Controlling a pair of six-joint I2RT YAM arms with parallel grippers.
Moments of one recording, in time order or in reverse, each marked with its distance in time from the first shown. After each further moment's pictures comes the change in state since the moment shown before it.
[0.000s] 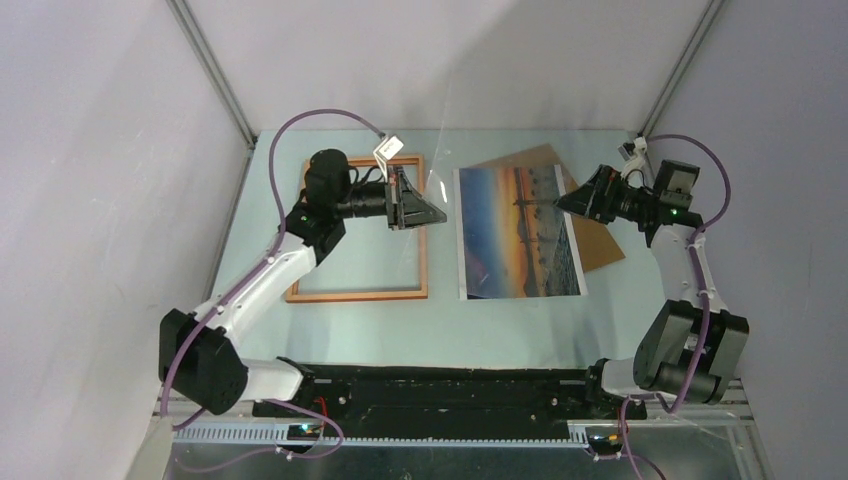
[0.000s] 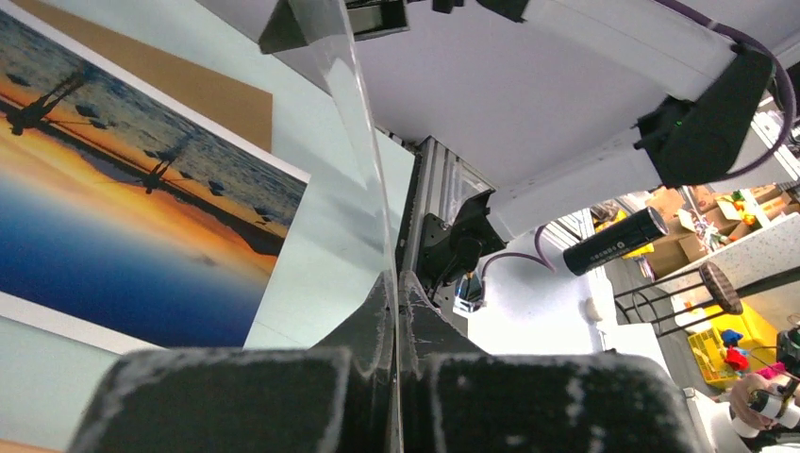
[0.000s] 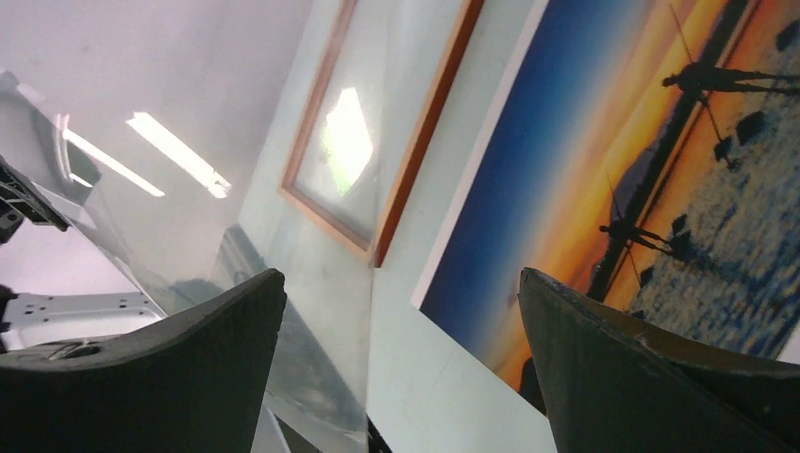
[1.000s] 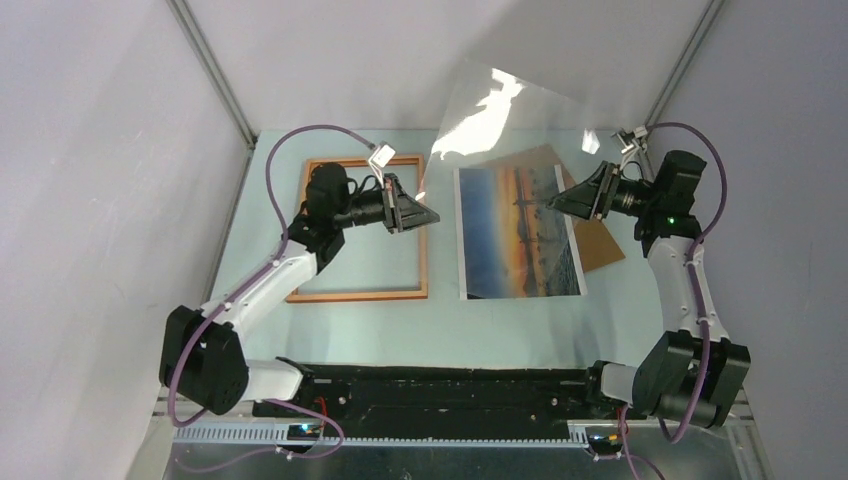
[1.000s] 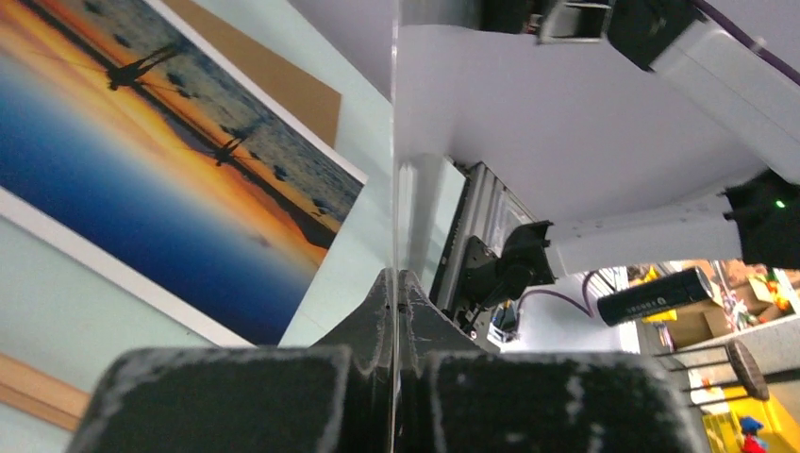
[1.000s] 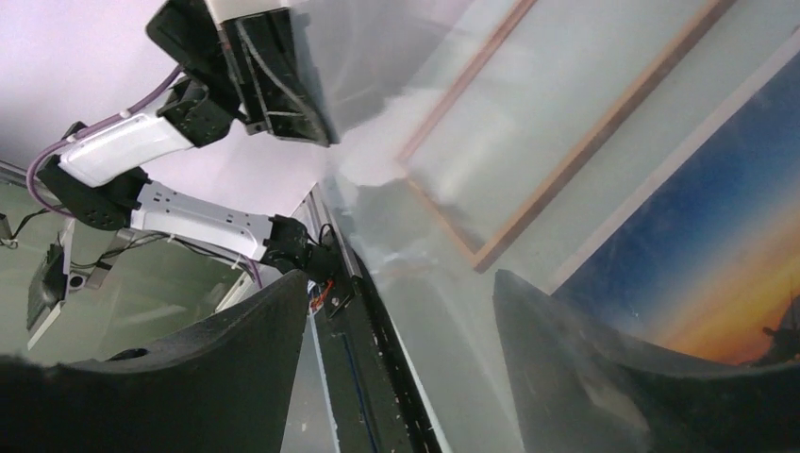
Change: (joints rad) left arm 0.032 -0.017 -0.124 0.090 -0.111 -0.030; right arm 0.064 -0.100 -0.017 0.254 -0.283 0.212
